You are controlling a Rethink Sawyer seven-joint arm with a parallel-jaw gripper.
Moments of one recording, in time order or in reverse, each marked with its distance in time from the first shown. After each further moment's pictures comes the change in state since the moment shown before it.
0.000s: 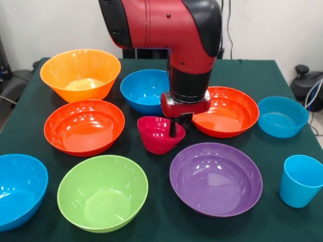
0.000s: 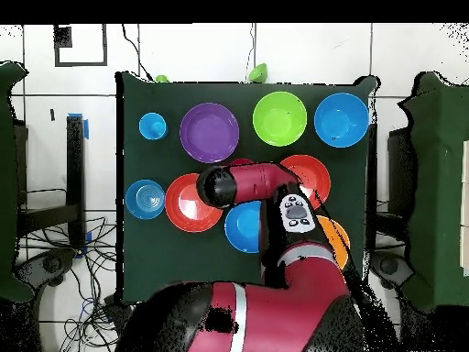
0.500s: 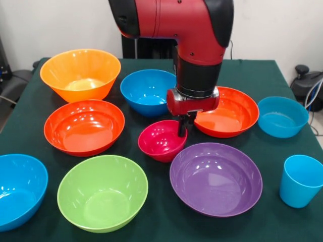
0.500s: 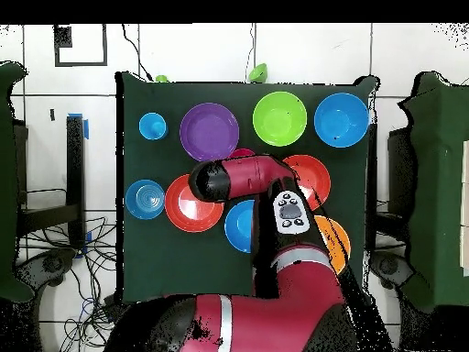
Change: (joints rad) arm 0.024 -0.045 0.000 -0.016 0.000 0.004 0.000
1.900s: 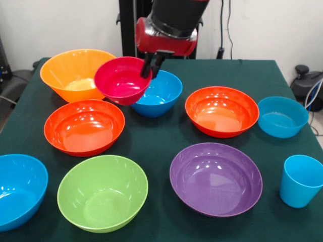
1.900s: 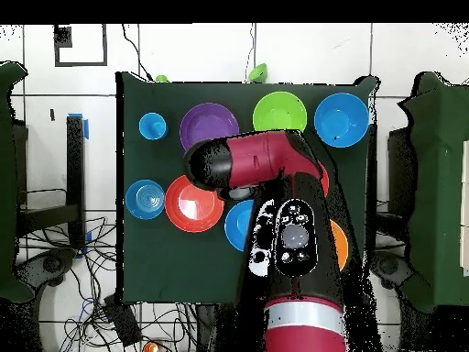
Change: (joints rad) arm 0.066 -0.213 -0.103 -0.073 -0.065 0.458 0.000
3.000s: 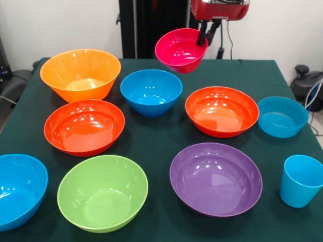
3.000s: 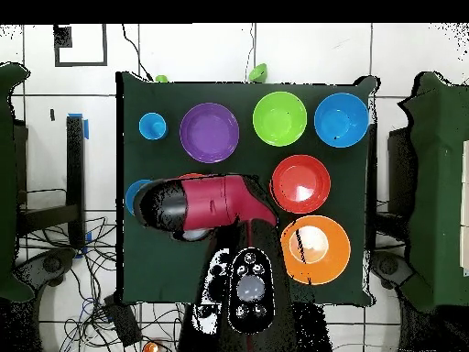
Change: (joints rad) arm 0.107 -0.145 -0.024 0.290 0.214 -0.079 0.005
